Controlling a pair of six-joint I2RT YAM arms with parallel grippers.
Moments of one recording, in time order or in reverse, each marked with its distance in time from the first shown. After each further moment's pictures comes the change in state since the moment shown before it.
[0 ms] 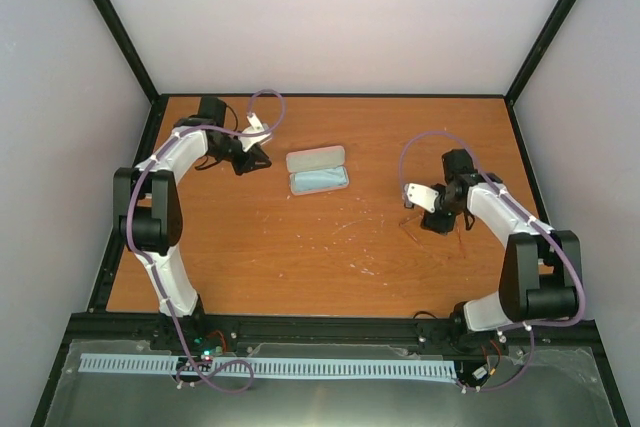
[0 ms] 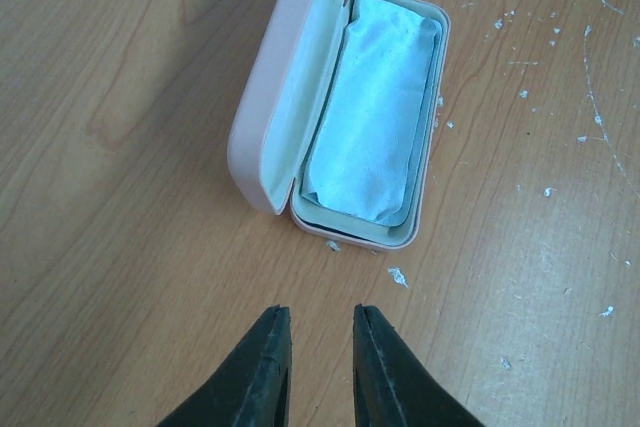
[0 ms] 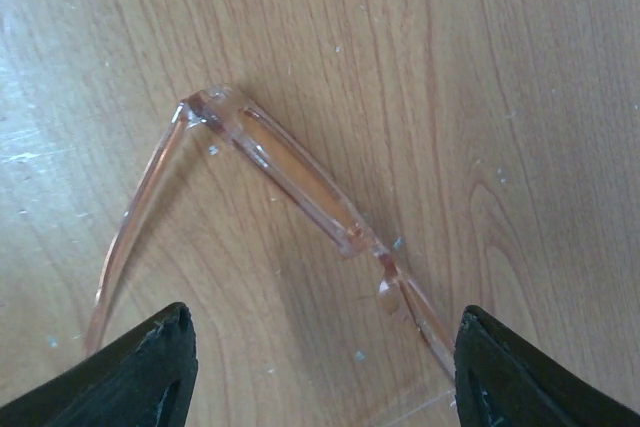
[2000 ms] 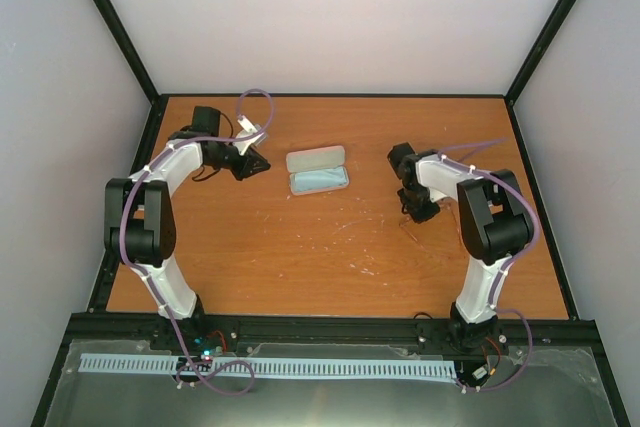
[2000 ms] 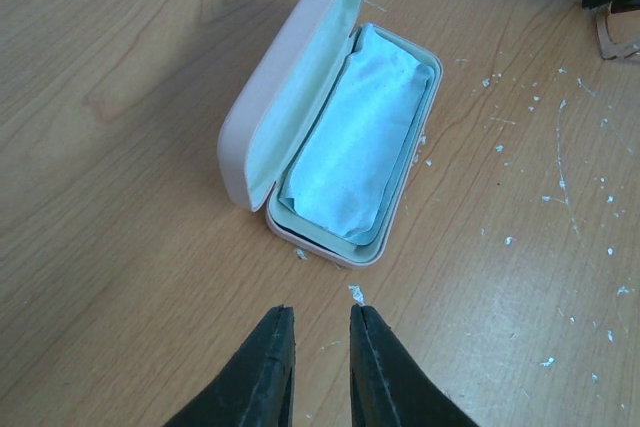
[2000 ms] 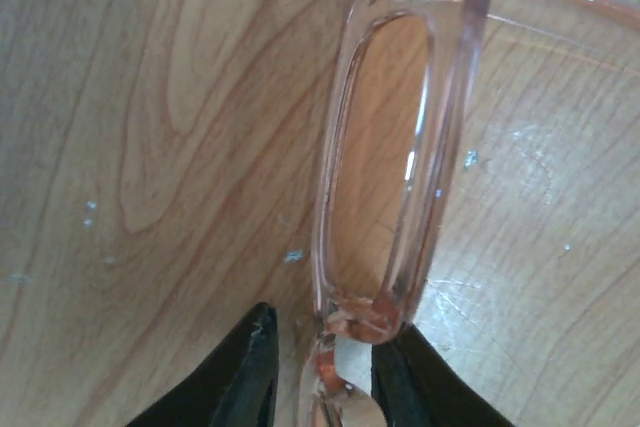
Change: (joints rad) left arm 0.025 -0.101 -0.164 0.150 0.055 -0.238; right arm 0.249 0.438 0.294 -0.172 0.439 2.620
